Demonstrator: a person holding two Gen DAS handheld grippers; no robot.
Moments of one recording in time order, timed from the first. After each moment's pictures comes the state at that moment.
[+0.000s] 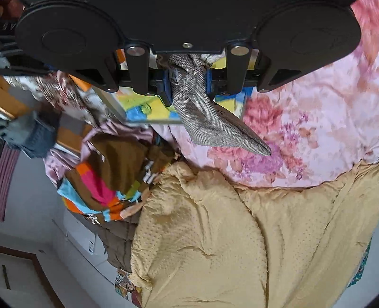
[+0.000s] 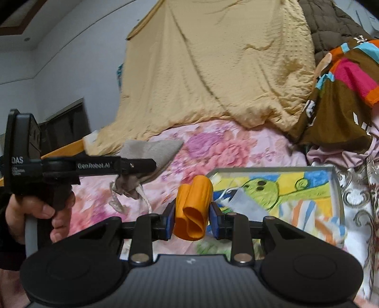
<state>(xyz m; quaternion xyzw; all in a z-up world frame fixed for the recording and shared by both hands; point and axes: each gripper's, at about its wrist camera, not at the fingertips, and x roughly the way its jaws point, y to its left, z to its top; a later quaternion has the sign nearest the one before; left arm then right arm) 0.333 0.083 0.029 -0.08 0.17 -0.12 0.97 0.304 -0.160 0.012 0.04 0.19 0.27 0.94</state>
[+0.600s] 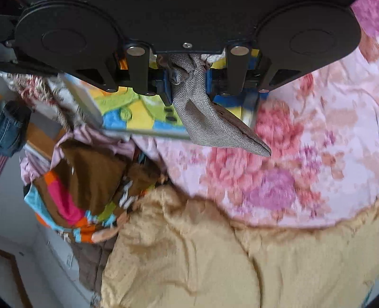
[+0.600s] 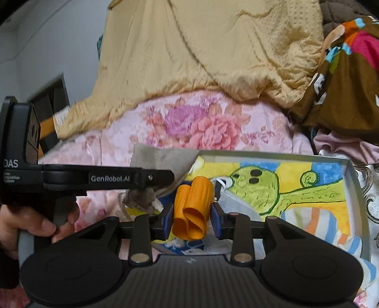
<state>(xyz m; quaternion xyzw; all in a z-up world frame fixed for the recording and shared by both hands) 0.449 0.073 -0.022 -0.12 0.25 -0.12 0.95 0.408 -0.123 -0.019 0.00 0.26 0.24 0.93</state>
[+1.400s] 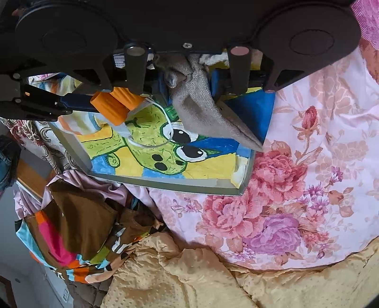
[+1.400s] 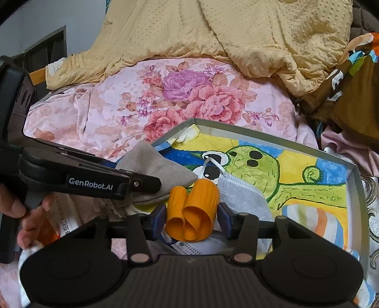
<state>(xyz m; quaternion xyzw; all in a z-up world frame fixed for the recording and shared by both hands) 0.465 0.082 -0.060 -0.10 0.34 -0.14 0.93 0.427 -0.096 -0.042 -0.10 0.31 0.22 0.92</state>
